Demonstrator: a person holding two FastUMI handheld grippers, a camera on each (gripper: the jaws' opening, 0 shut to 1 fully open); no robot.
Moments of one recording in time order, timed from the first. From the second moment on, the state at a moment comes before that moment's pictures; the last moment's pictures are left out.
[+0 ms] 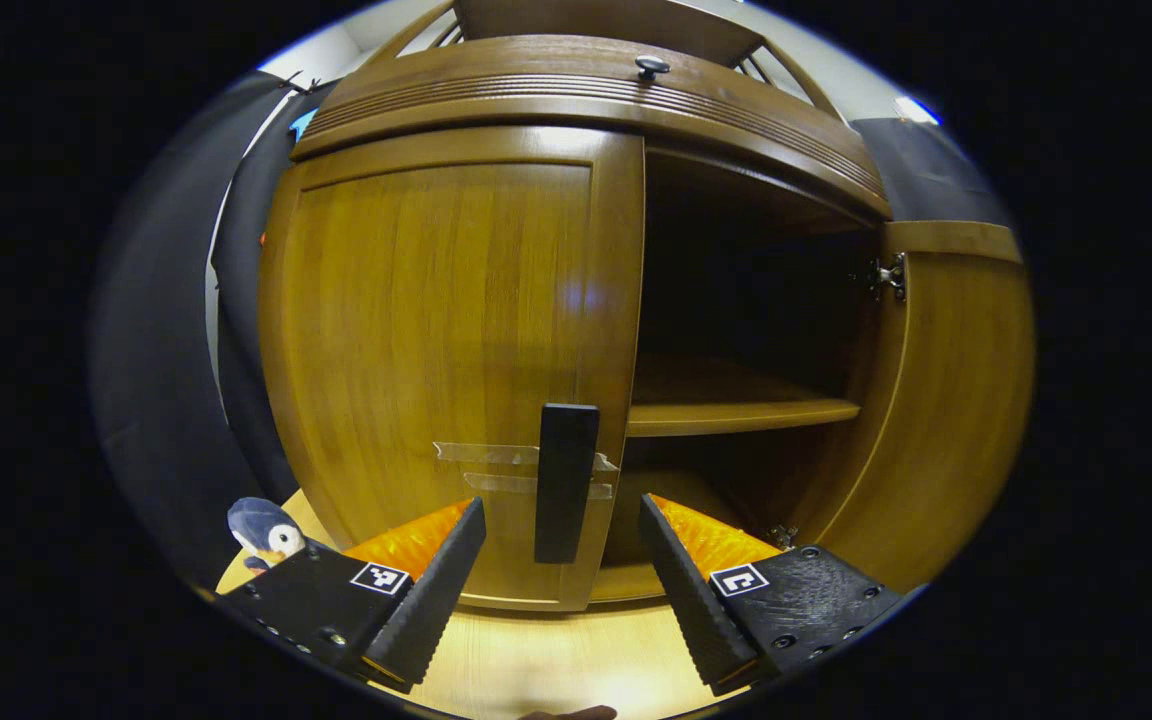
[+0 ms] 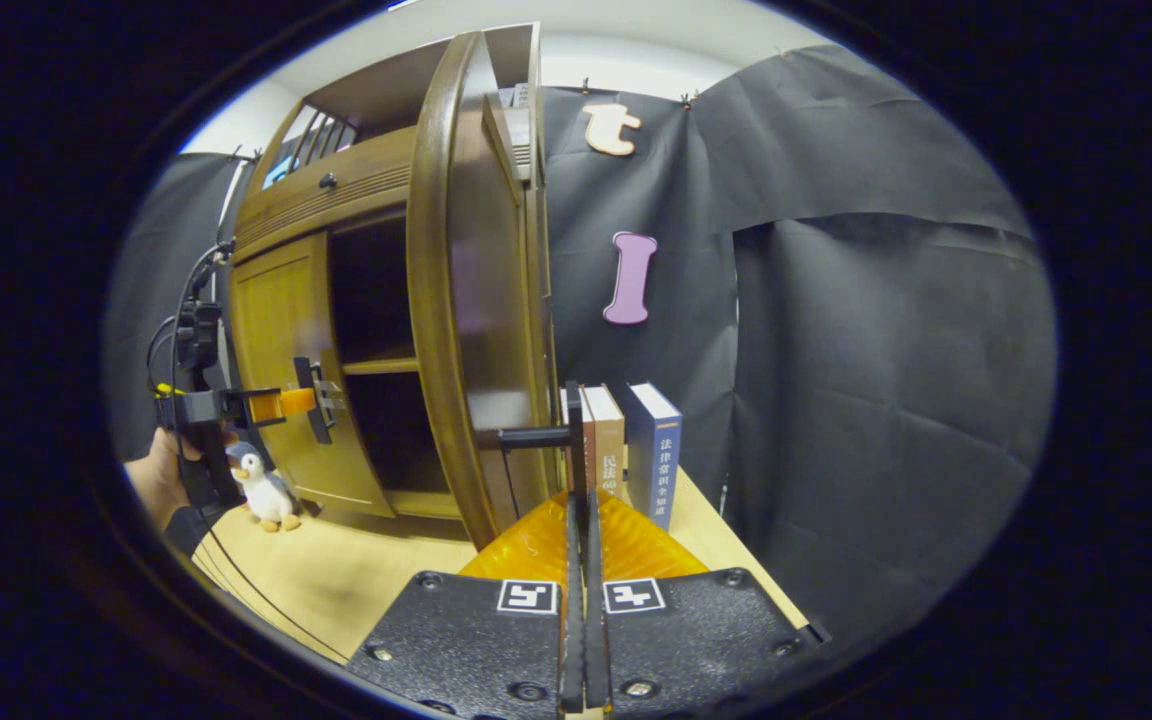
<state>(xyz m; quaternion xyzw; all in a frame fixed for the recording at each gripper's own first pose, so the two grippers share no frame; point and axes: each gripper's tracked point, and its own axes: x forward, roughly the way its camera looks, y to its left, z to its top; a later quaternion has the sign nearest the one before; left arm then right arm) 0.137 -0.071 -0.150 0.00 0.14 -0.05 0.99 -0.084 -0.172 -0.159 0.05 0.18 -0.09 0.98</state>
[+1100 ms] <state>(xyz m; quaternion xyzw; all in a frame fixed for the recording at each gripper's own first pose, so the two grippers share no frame) 0.185 -0.072 -0.156 0.07 0.12 -0.06 0.99 -0.128 -0.191 -0.138 0.02 0.15 -0.15 0.98</state>
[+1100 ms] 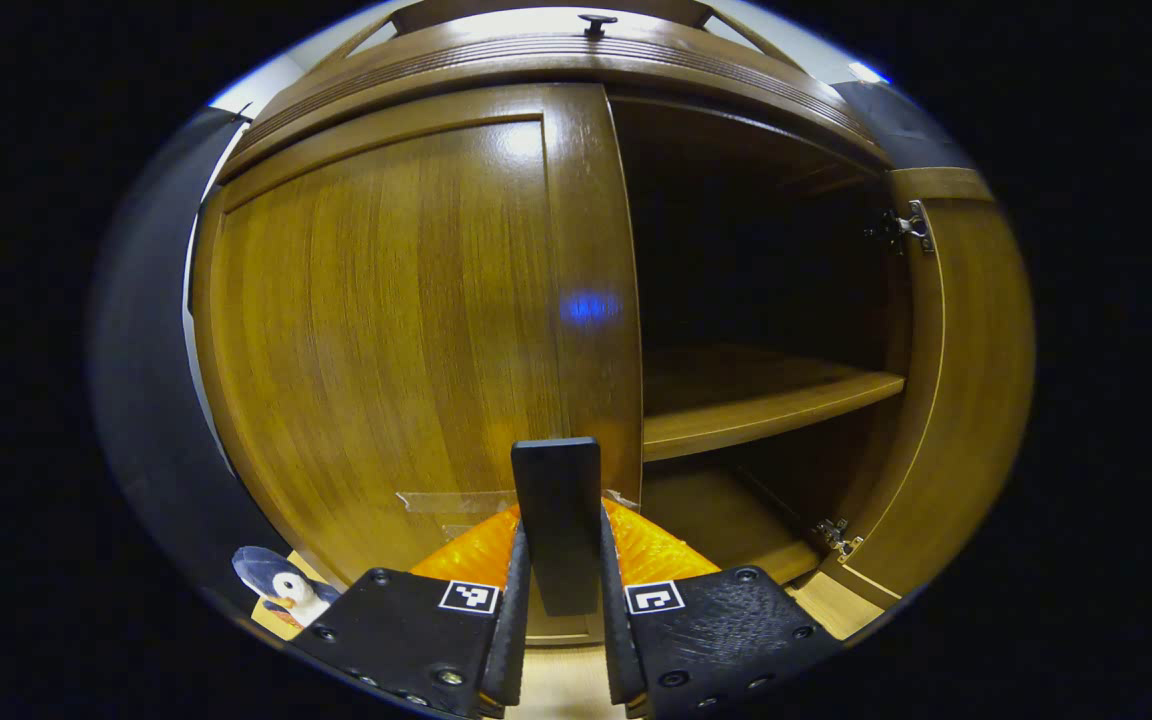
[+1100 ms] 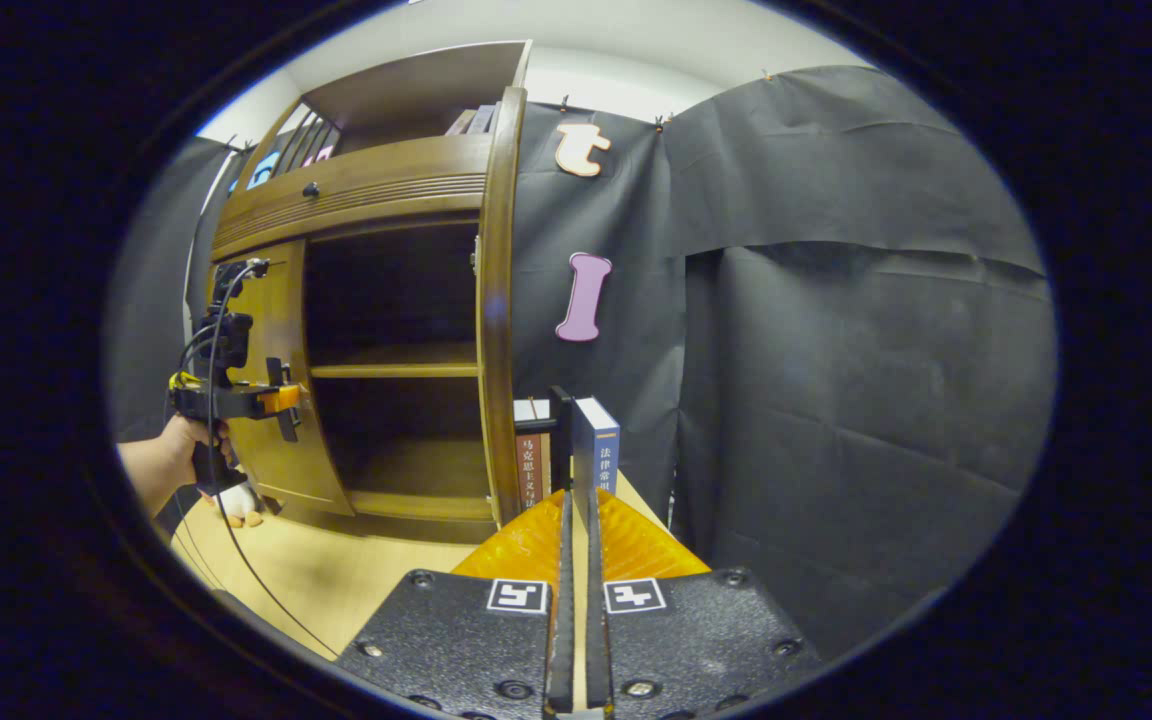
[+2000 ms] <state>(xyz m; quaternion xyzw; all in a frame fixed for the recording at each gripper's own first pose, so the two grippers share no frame) 0.134 -0.057 -0.156 0.03 0.14 -0.06 0.99 -0.131 -0.130 -0.147 0.02 0.16 -0.12 0.98</state>
